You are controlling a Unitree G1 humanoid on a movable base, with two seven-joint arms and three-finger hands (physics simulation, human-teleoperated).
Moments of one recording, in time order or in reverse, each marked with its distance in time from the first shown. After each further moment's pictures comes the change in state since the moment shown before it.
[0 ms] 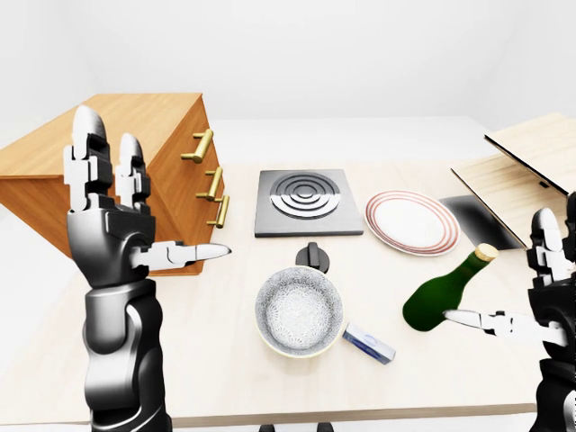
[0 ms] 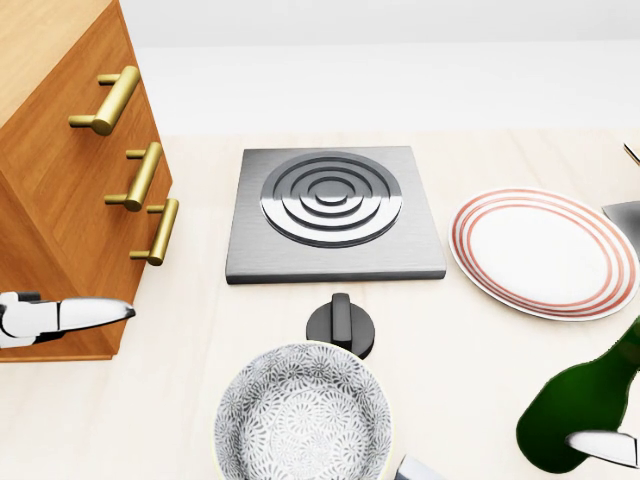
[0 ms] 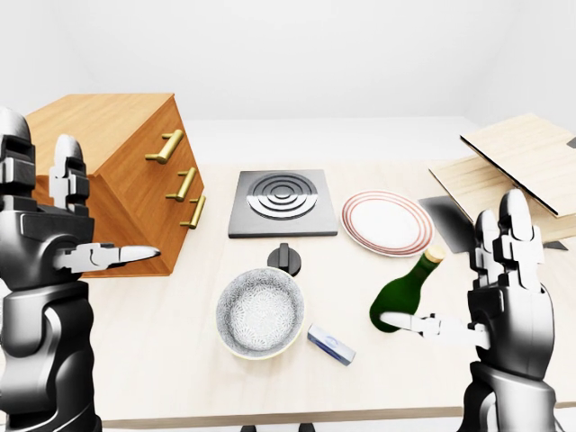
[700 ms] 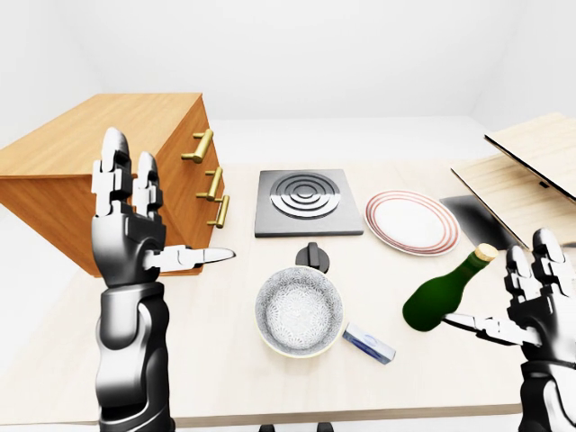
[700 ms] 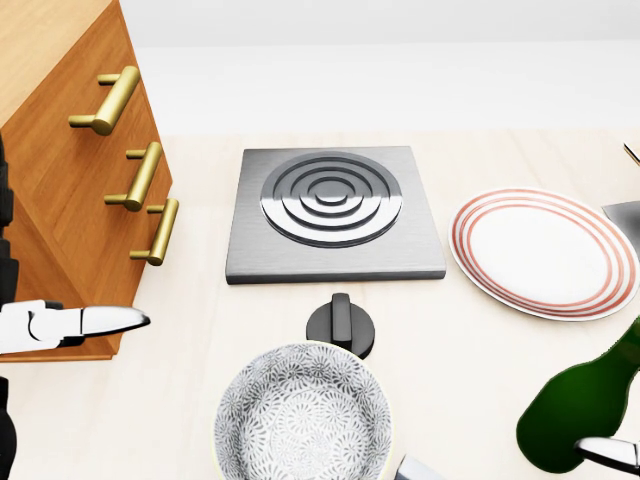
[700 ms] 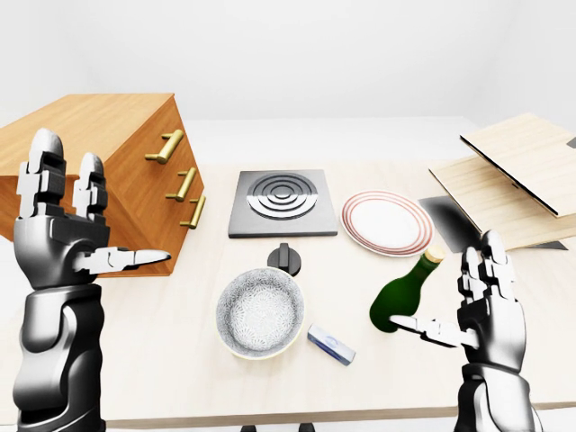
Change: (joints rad) left arm 0.024 -0.013 -0.013 0.069 0.025 0.000 -0.018; right arm 0.011 -0.041 -0.032 0.298 0.068 0.000 -0.028
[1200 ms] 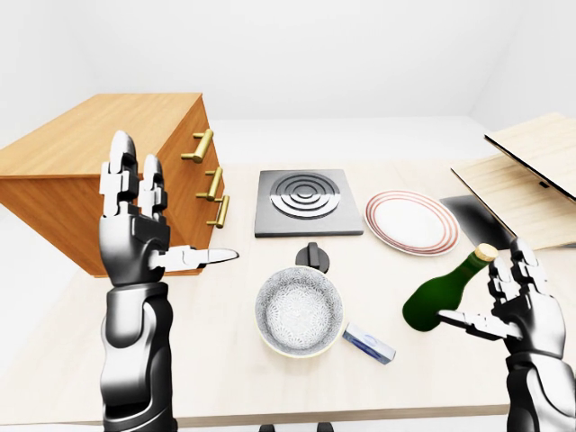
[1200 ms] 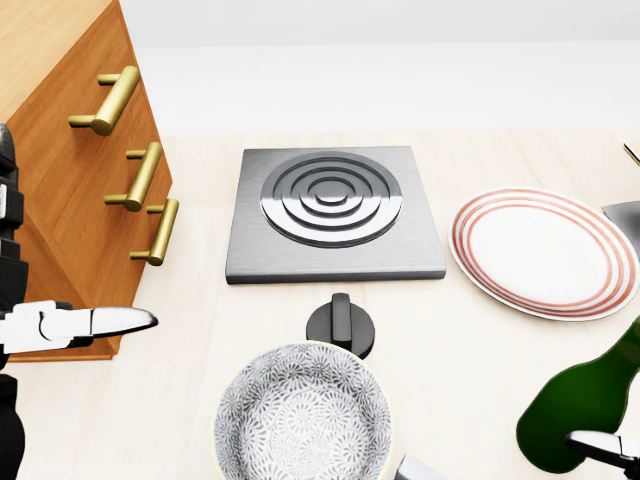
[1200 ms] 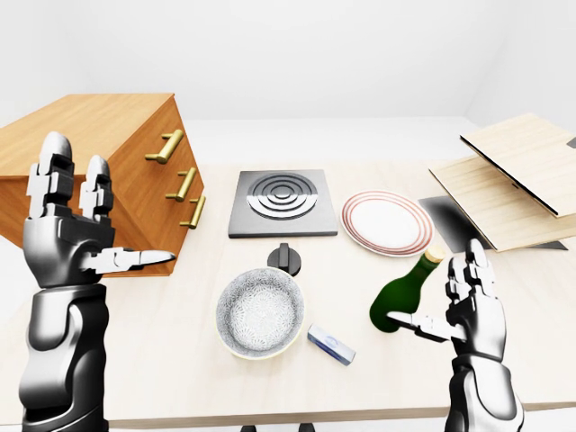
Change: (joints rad) left arm 0.000 -0.006 -0.014 0.016 0.016 0.000 0.002; right arm -0.032 -0.062 0.040 0.185 0.029 0.000 -0.038
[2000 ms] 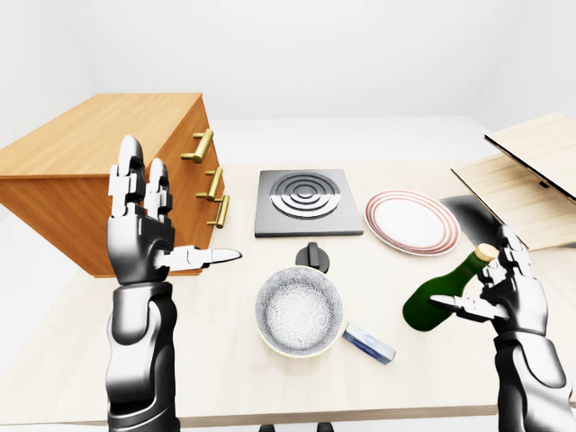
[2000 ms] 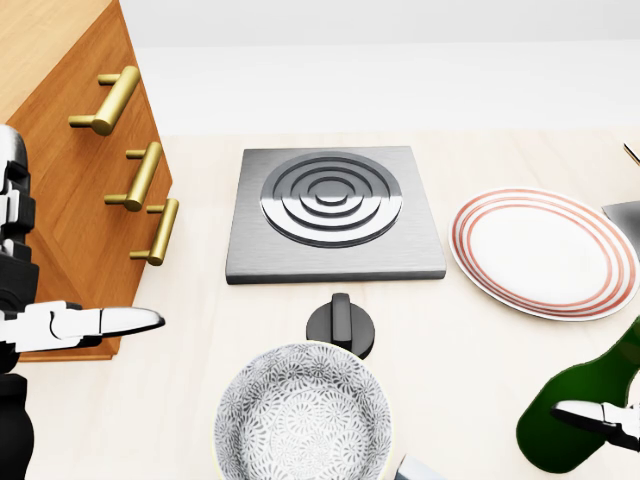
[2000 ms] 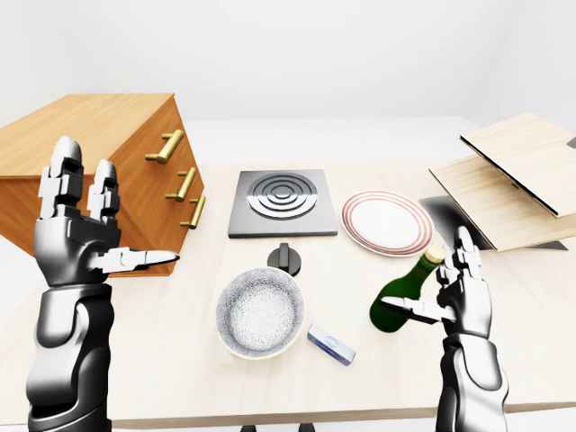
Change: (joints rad) left arm 0.000 -0.007 -0.013 0.026 0.007 0.000 0.003; right arm -0.080 -0.074 0.061 0.098 0.014 0.000 -0.049
